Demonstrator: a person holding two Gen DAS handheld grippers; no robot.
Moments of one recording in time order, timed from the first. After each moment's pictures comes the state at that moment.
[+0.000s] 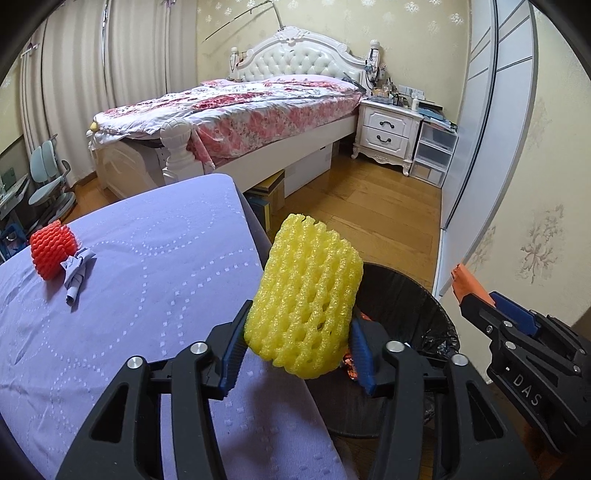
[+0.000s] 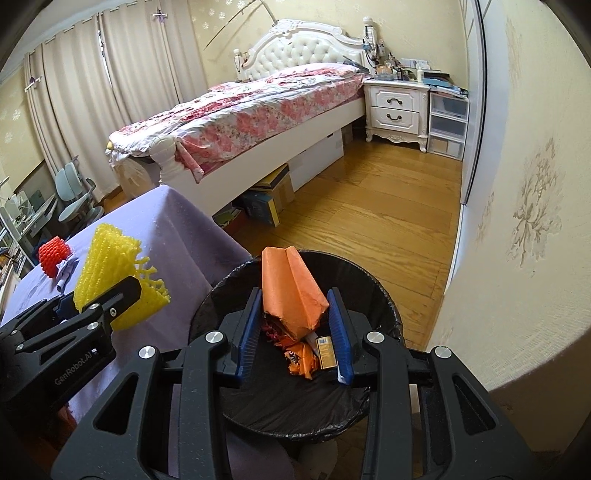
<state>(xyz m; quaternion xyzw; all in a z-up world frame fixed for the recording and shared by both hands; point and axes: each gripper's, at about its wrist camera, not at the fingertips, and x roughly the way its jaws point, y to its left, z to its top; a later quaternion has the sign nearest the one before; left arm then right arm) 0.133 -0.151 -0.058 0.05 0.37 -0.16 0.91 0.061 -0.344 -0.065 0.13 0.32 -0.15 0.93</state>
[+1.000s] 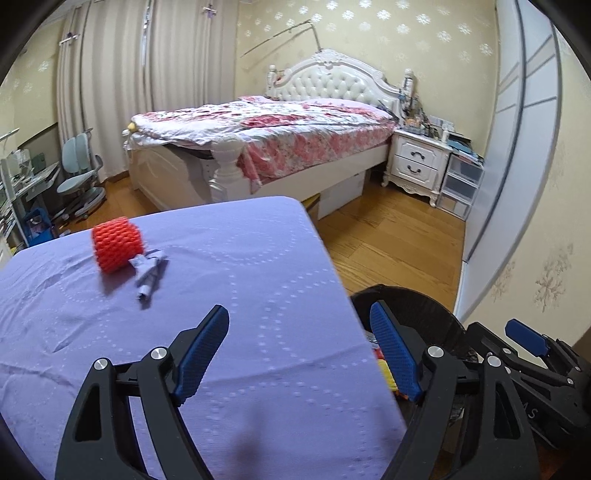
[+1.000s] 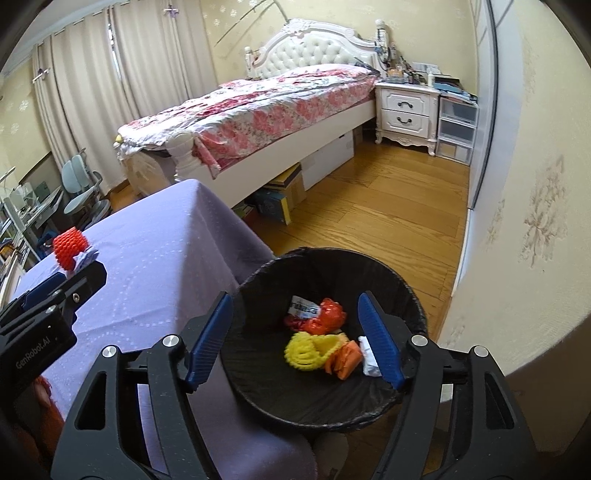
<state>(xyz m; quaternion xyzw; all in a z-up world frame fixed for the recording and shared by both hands) 0.121 -0.086 -0.030 0.02 0.33 -0.11 0.94 0.069 -0.289 -0.055 0.10 0.32 -0.11 0.93</state>
